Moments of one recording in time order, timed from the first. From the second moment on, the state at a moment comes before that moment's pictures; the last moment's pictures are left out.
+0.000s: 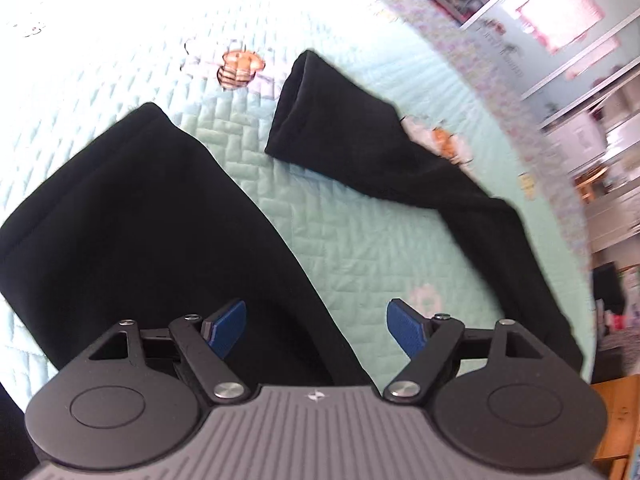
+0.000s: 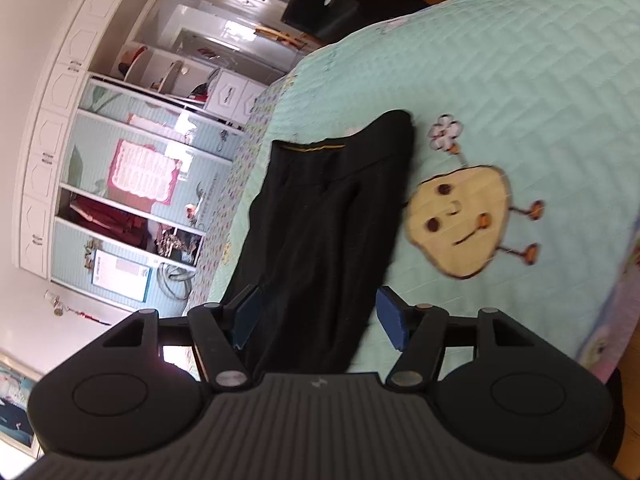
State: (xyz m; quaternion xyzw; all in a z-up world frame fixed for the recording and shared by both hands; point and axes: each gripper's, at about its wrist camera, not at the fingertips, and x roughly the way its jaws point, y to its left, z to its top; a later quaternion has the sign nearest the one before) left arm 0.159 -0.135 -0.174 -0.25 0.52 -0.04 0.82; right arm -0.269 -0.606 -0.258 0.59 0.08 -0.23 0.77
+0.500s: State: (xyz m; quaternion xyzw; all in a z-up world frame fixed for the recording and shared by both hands) left arm 0.179 -0.168 -0.202 -0.15 0.52 0.03 0.84; right arm -0.269 -0.581 -0.266 0.58 0.13 -0.22 0.77
